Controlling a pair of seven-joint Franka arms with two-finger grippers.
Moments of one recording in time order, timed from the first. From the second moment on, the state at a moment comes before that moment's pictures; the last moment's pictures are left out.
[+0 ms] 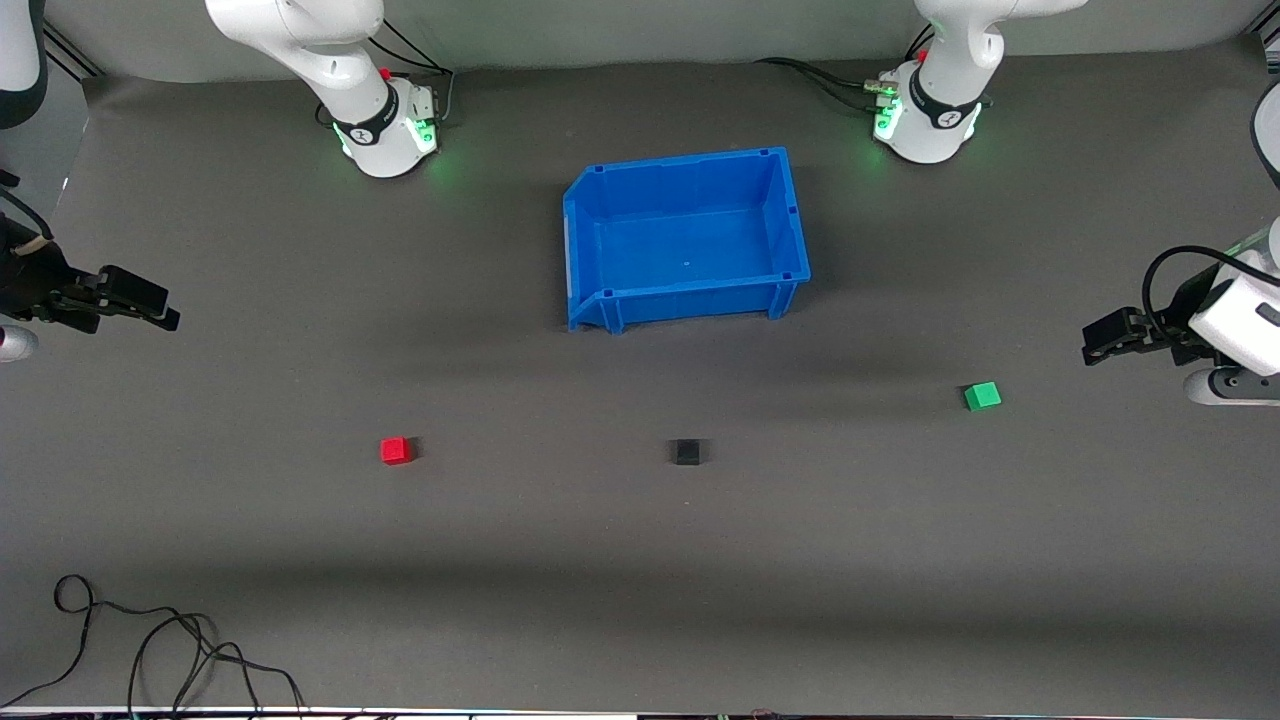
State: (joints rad) left arm 0.05 0.12 -0.05 -1.61 0.02 1.73 0.01; right arm -0.02 0.05 -0.03 -1.56 0.04 1.59 -0.02
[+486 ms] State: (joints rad) left arm 0.05 0.13 -0.05 -1.62 0.02 1.70 0.01; right arm -0.02 0.05 -0.03 -1.56 0.04 1.59 -0.02
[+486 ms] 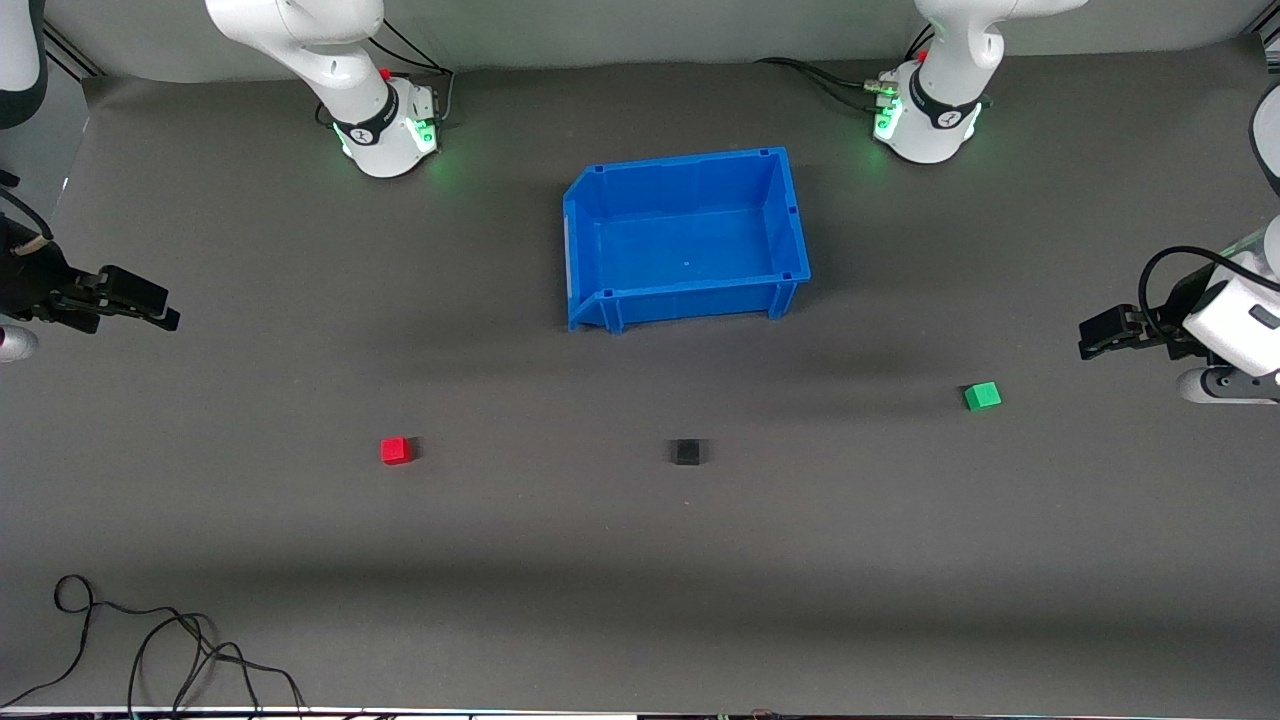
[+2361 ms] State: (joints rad) left arm 0.08 0.58 -0.05 -1.88 0.02 2.20 -0.30; right arm -0.02 0.57 -0.03 -1.75 0.50 2.11 1.12
